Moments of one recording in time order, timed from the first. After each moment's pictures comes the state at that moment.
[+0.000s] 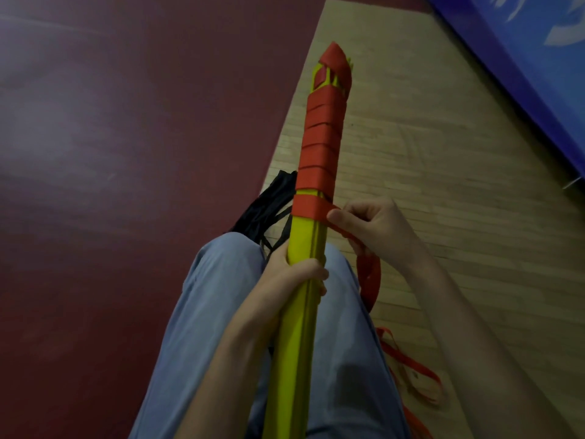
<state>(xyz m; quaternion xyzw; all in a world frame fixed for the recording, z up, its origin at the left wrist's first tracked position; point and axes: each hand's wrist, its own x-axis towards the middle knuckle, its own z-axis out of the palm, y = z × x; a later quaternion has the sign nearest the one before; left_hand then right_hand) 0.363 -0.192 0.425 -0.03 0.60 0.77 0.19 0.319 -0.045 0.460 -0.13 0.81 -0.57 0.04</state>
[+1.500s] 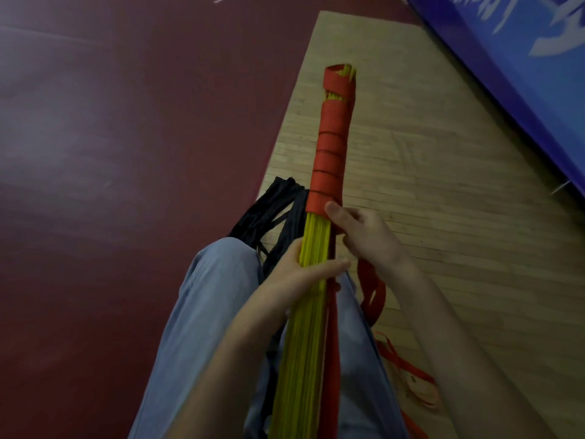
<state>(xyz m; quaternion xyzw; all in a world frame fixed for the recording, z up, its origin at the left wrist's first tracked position) 0.355 -0.183 0.429 0.00 0.61 0.75 0.26 0.320 -0.051 0.451 -0.01 0.78 -0.62 0.09</state>
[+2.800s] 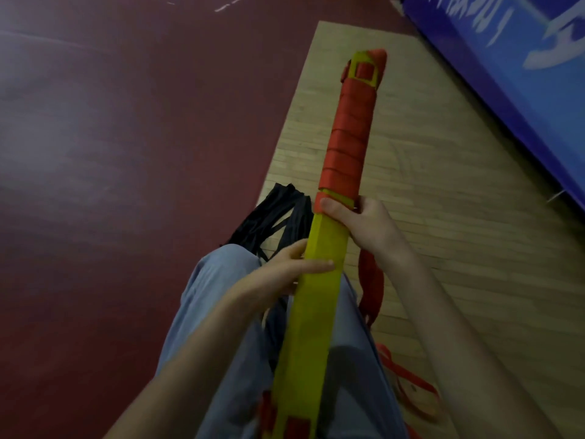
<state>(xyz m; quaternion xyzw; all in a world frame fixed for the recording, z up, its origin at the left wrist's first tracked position) 0.323 -0.203 0.416 0.04 0.62 0.70 0.35 0.298 -0.061 0.460 0.02 0.78 -0.63 0.03</state>
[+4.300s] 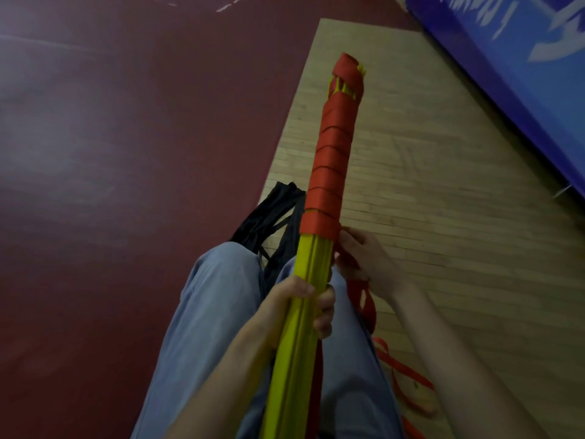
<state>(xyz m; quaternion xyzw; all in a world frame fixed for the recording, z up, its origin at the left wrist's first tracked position) 0.368 -0.190 0.391 0.12 0.28 0.86 0.40 0.324 -0.040 0.421 -0.06 0.68 -0.71 0.15</state>
